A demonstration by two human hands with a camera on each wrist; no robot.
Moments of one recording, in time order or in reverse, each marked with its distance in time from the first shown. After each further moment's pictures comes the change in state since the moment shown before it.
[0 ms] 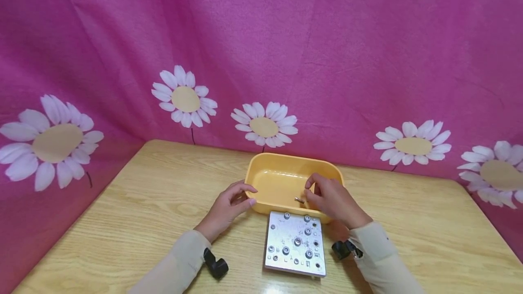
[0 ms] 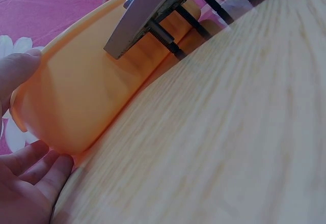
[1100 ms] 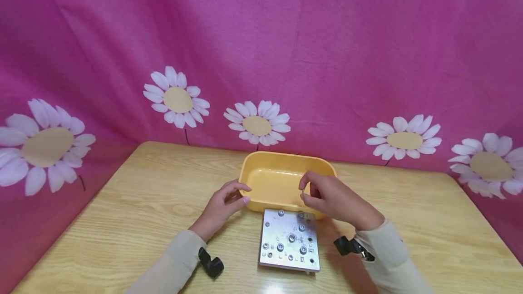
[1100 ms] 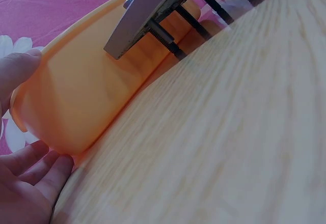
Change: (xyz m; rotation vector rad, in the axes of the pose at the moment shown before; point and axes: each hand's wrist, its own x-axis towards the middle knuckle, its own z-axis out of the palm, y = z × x) left_hand -0.001 0.000 0.001 0.039 0.017 -0.037; right_hand -0.022 -0.039 -0.045 0.091 -0.190 -0.105
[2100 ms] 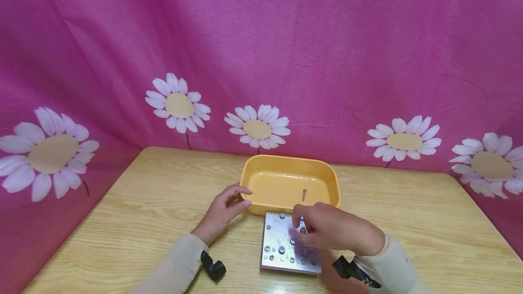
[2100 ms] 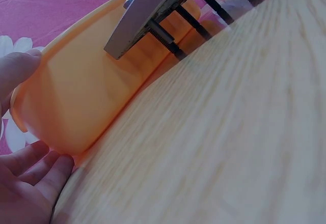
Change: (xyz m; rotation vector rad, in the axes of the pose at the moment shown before) left_hand -0.001 0.001 0.000 -0.033 -0.008 0.019; right_hand -0.021 -0.045 0.009 -0.029 -0.350 0.083
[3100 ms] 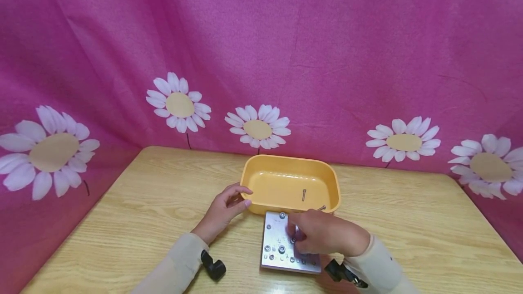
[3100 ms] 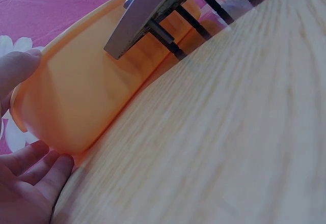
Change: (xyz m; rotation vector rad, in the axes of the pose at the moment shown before) left_hand 0.003 -0.002 0.000 0.029 0.007 -0.009; right_hand 0.017 -0.002 0.020 -0.110 -0.062 0.096
